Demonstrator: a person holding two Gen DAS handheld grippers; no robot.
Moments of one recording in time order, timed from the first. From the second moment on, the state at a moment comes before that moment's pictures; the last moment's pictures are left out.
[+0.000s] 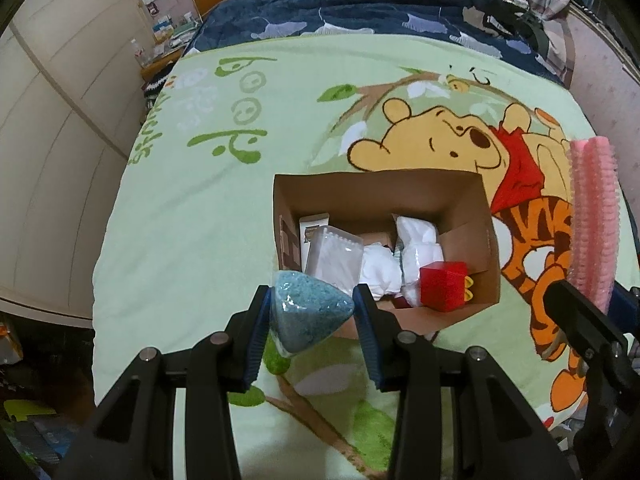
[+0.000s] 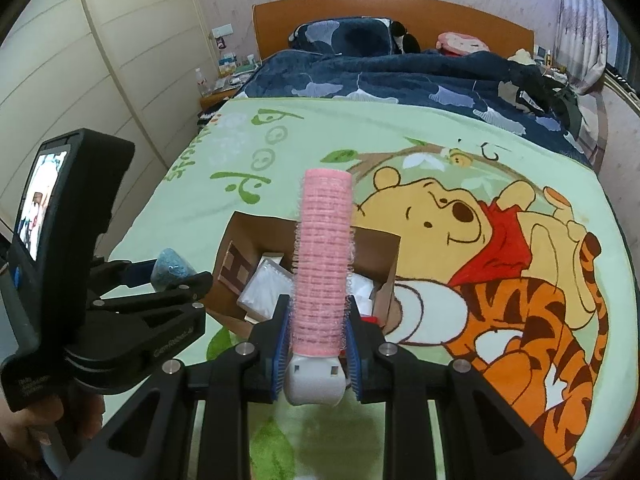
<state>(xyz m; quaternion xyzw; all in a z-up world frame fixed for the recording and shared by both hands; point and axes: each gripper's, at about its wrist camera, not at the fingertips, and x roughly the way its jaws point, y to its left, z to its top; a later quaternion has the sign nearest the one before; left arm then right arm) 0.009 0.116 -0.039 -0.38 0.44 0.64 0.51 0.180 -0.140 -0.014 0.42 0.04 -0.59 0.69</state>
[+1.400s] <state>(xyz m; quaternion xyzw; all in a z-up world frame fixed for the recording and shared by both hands) 0.004 0.152 -0.075 -0.40 0.47 0.62 0.48 0.182 -0.190 -0.031 0.44 0.05 -0.57 0.69</state>
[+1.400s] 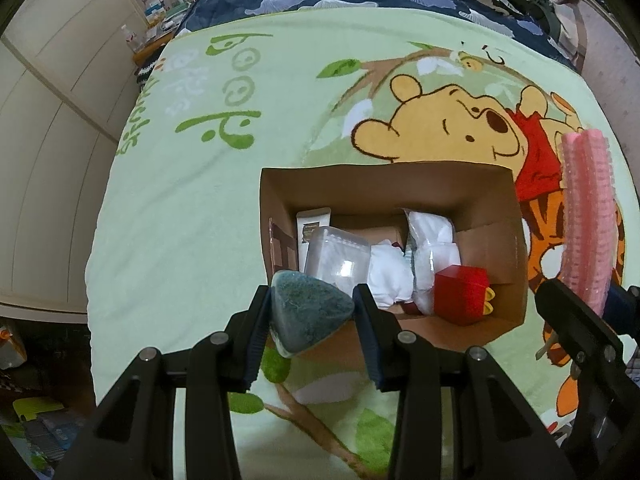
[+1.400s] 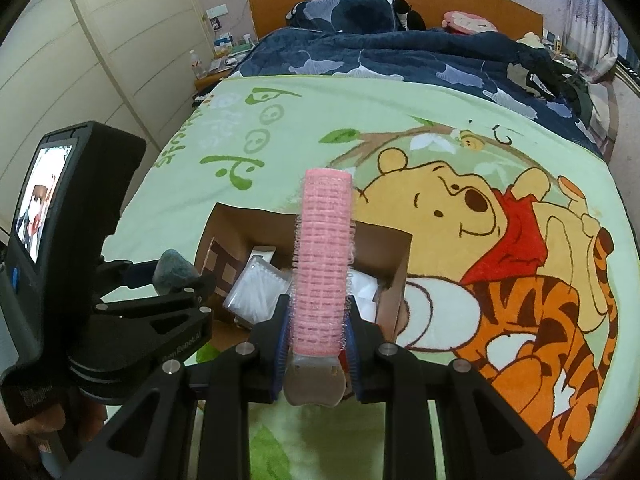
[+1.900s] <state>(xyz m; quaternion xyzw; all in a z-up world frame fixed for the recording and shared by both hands) 0.001 0.168 -0.078 -0.38 0.48 0.64 0.47 0.175 -0.208 -0.035 0.44 0.05 -0.59 0.67</state>
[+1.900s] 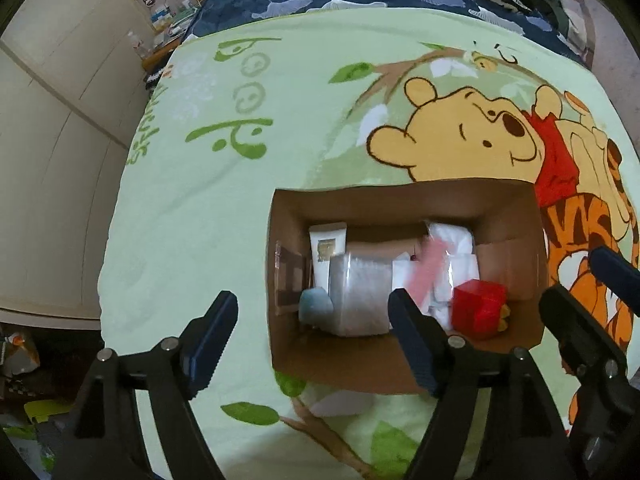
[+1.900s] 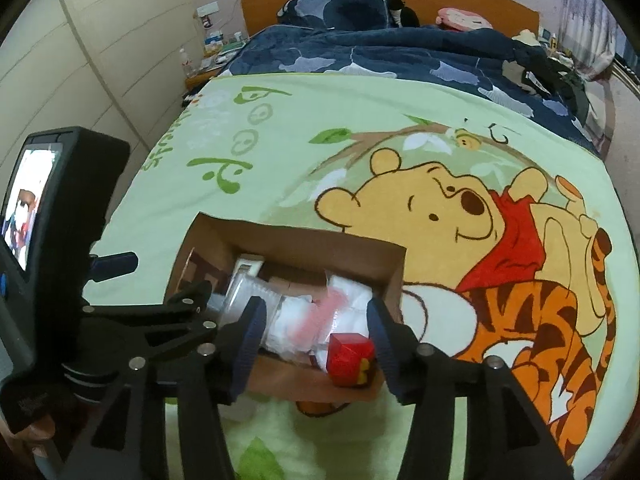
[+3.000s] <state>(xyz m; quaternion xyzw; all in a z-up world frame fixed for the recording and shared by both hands) 0.012 0.151 -0.054 -0.38 0.46 0.65 0.48 0.165 -0.178 -0.029 0.44 0.03 -0.61 0.66</state>
